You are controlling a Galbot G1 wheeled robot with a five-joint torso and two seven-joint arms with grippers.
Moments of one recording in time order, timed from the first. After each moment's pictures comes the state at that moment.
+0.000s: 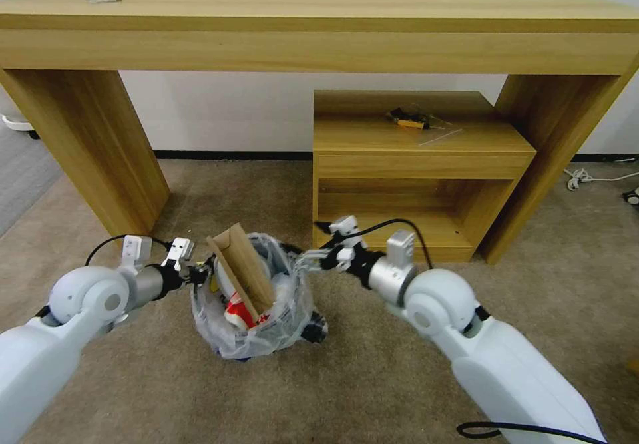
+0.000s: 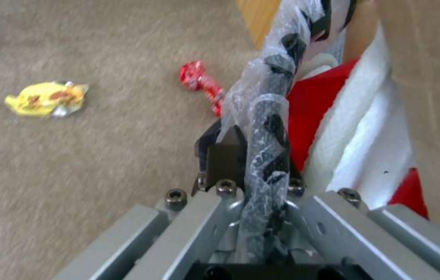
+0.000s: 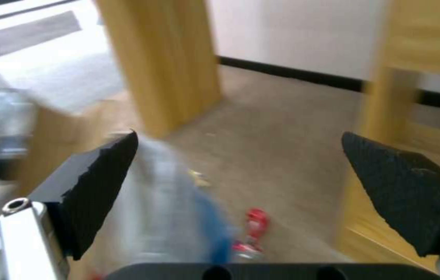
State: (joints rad) left arm 1.13 -0.62 -0.40 -1.87 -1.07 0.74 0.05; right arm -0.87 1.04 0.06 1.98 0.70 -0.47 -0.07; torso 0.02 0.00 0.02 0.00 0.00
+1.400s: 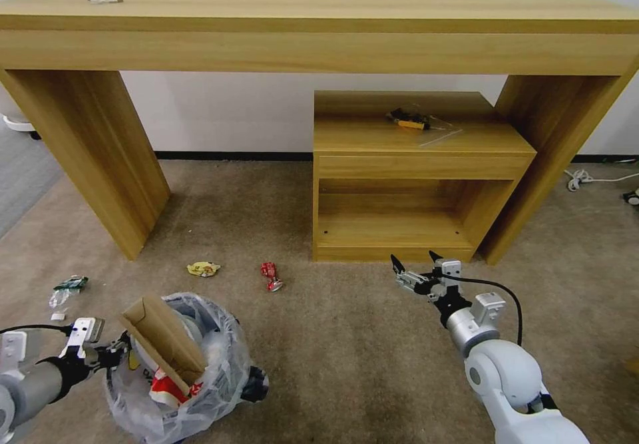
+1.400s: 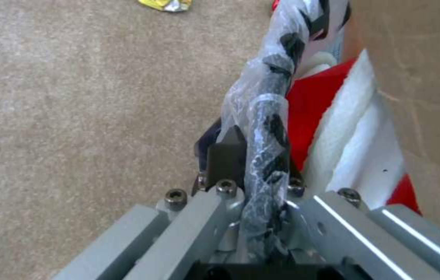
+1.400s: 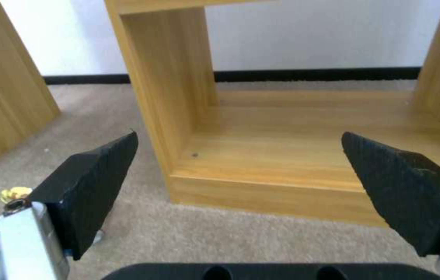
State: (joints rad) left arm 1.78 -0.86 -1.04 -2.02 -0.88 0.74 0.23; right arm -1.33 1.23 0.48 1.97 0.41 -0.24 -0.06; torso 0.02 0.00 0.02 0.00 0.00
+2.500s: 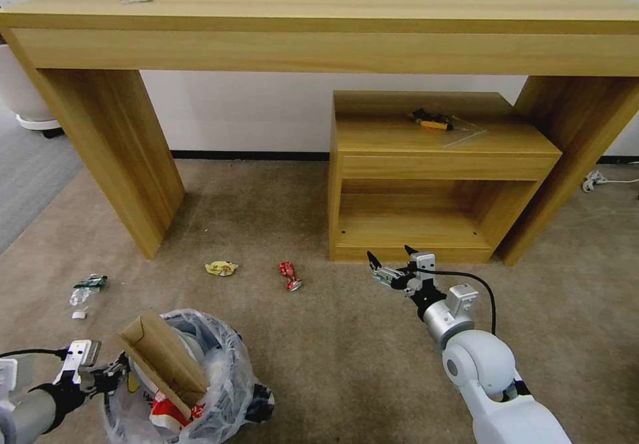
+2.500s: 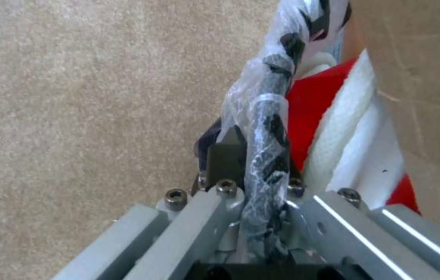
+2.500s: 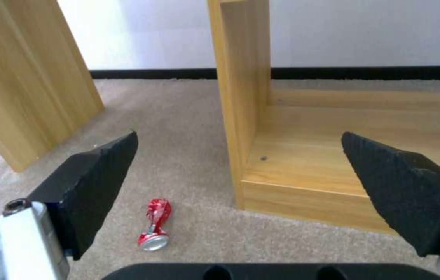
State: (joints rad) left arm 1.89 -0.94 -1.11 -2.06 -0.85 0.74 0.27; right arm -1.27 1.25 0.39 1.95 0.39 -0.27 -0.05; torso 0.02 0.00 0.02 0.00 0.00
